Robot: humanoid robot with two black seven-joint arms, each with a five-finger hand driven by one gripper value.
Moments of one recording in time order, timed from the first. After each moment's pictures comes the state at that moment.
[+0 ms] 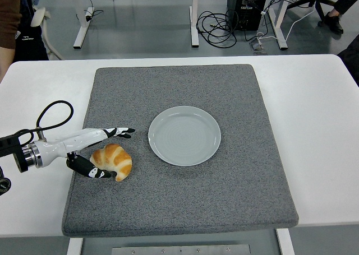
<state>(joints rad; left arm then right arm) -0.64 0.75 -0.44 -1.33 1.43 -0.05 -0.43 -0.05 0.00 0.10 0.13 -0.15 -0.06 0.32</state>
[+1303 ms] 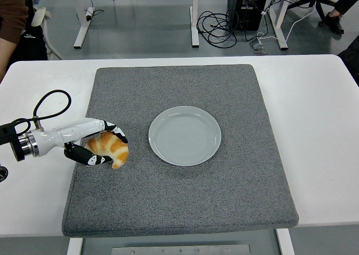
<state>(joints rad) -0.74 0.77 -0.40 -1.30 1.42 -0.04 -0.47 -0.05 0.00 0.10 0.13 -0.15 -0.06 0.32</state>
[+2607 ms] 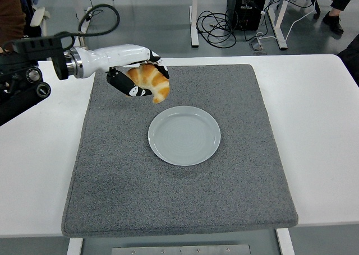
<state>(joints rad) -1.22 0.49 -0.29 -1.08 1.37 -0.19 -0.34 -0.06 0.00 0.10 0.13 -0.15 -0.06 0.32</state>
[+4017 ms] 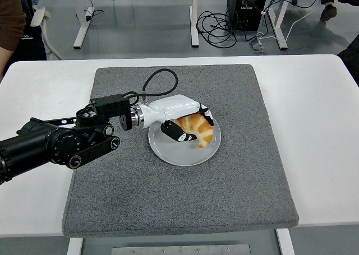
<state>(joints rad) -1.11 0.16 -0.06 -0.85 1.38 0.11 -0.44 -0.06 0.00 0.09 0.13 -0.15 -0.06 0.32</state>
